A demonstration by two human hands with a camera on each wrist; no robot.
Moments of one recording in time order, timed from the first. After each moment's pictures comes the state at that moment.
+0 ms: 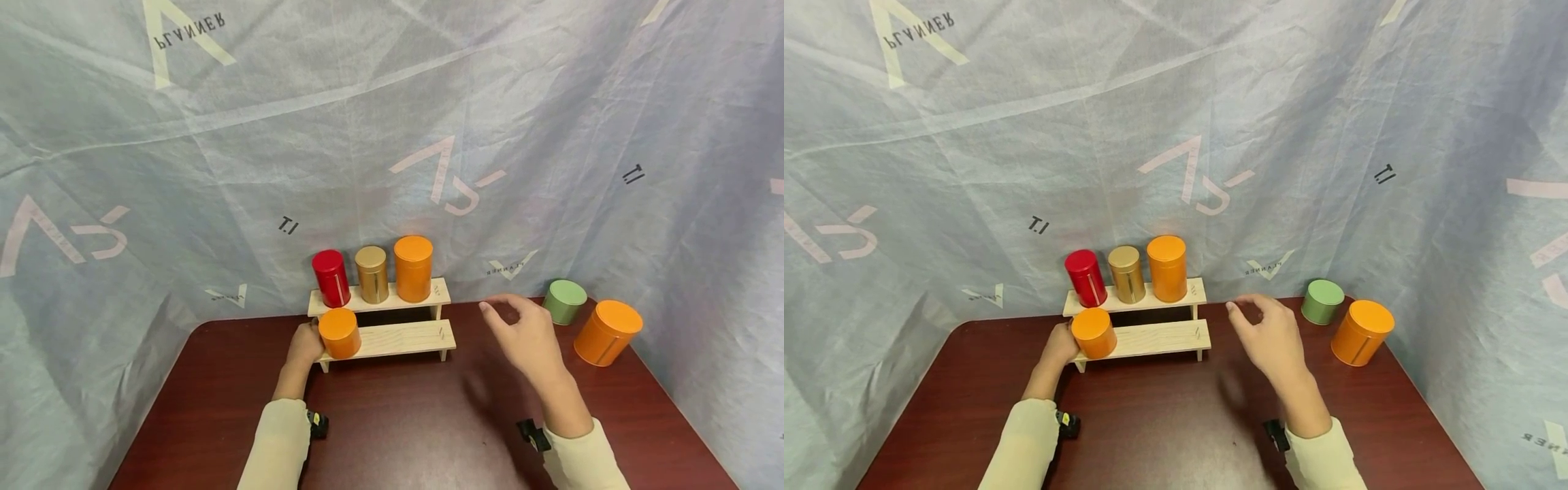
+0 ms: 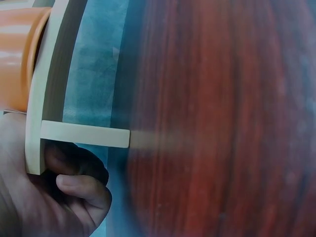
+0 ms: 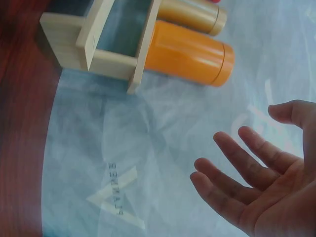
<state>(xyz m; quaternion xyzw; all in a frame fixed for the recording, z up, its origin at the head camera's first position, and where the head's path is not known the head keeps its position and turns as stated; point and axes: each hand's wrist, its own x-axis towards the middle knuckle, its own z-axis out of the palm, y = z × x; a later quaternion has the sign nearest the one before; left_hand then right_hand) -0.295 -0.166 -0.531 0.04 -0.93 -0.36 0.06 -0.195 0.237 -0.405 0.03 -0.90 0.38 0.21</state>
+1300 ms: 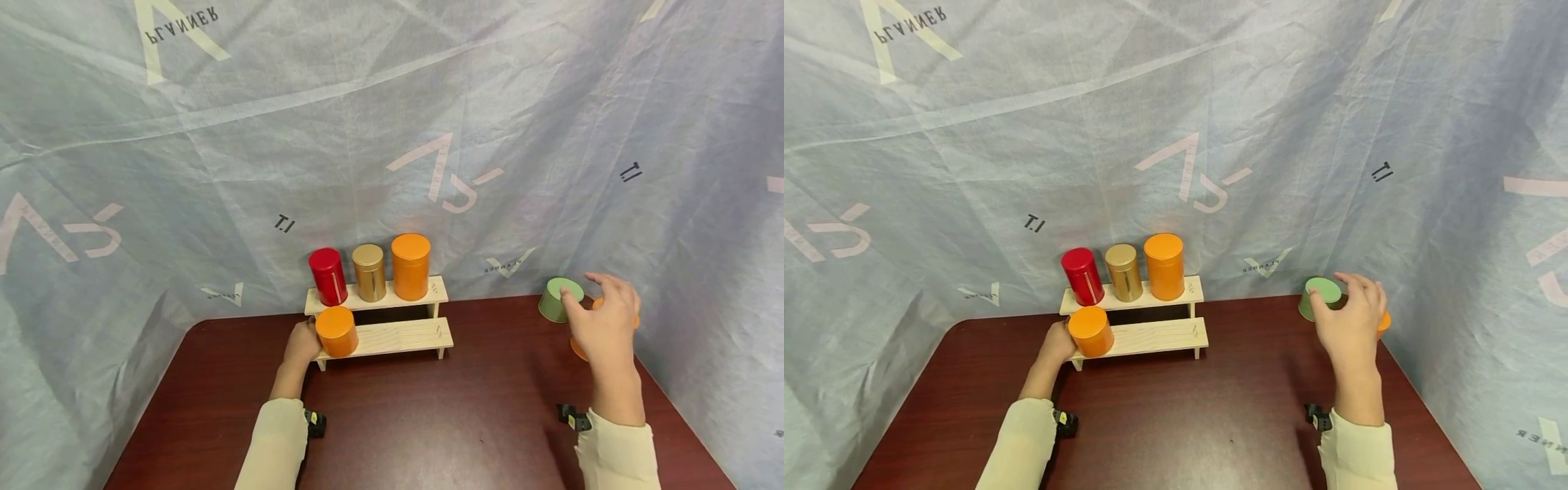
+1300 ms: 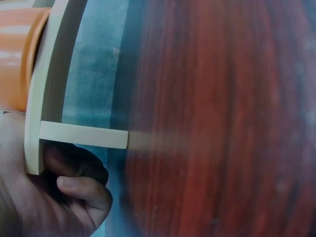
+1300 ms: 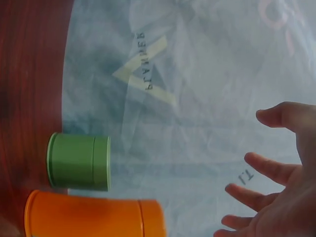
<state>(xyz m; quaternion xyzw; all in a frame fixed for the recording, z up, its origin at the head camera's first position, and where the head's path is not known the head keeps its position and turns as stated) -0.294 -0.166 -0.529 0.01 -0.94 -0.33 0.07 -0.205 0.344 -0.407 -0.14 -0.87 0.40 0.26</state>
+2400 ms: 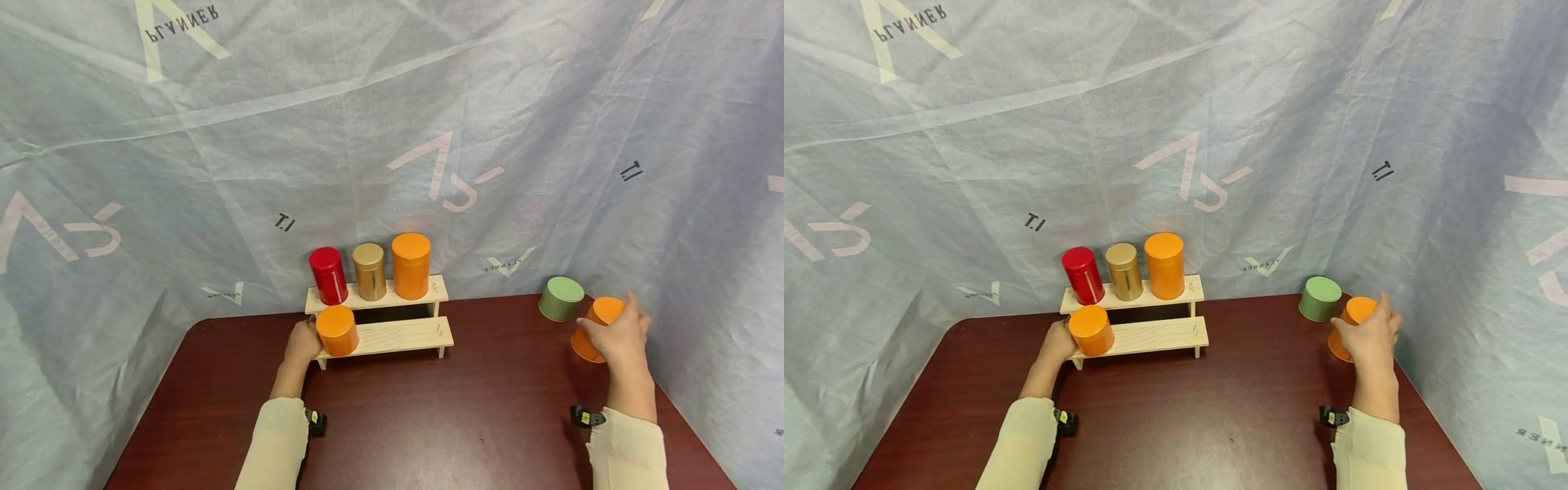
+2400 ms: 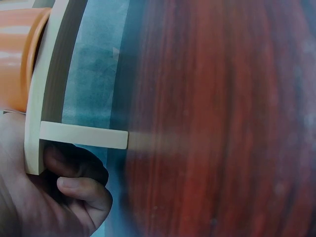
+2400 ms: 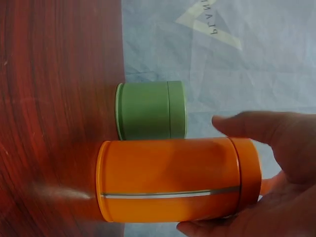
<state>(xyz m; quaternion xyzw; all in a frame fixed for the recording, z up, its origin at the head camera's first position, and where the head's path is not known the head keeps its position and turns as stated) -0.296 -0.165 -0.533 0.08 -0.92 -0.39 0.05 -0.219 0.412 -0.454 -0.24 -0.87 0.42 0.08</state>
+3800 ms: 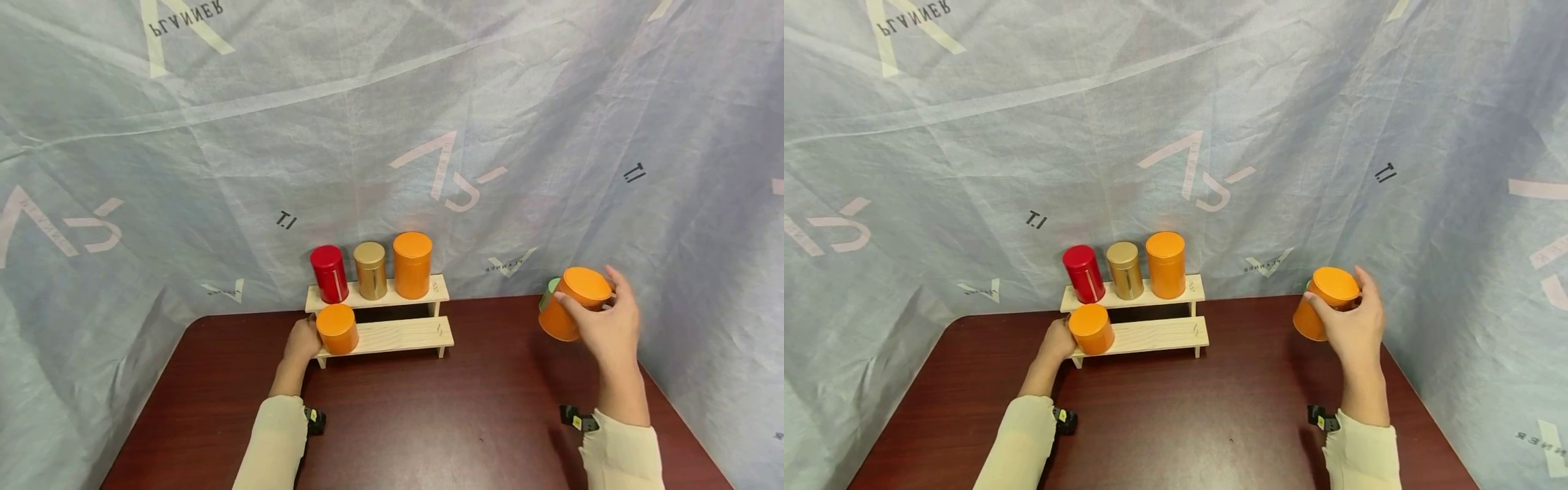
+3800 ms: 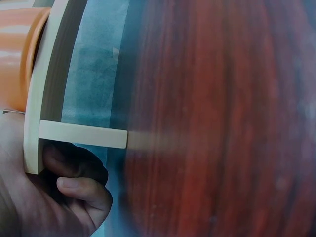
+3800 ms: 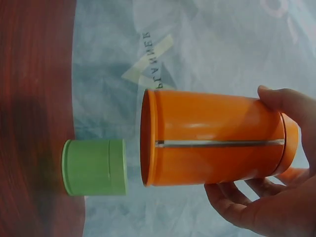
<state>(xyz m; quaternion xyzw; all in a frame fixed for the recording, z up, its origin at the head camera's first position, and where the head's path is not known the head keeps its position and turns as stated) -0.297 -0.167 -0.533 0.04 -0.93 -0.37 0.06 -0.211 0.358 -0.416 -0.19 -0.84 0.46 0.21</state>
